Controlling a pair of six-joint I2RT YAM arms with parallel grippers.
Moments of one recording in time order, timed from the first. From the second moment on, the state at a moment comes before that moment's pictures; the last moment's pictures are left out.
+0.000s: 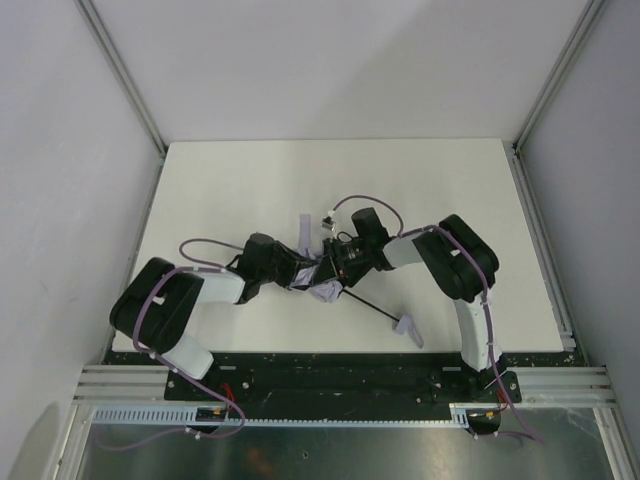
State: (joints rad) left arm -0.46 1.58 0.50 0.37 0.21 -1.39; right arm 0.61 2.14 1.07 0.45 -1.08 0.61
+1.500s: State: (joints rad) left arm -0.42 1.40 0.47 0.07 0.28 -1.49; right arm 1.16 1.88 1.05 0.11 0.35 -0.20
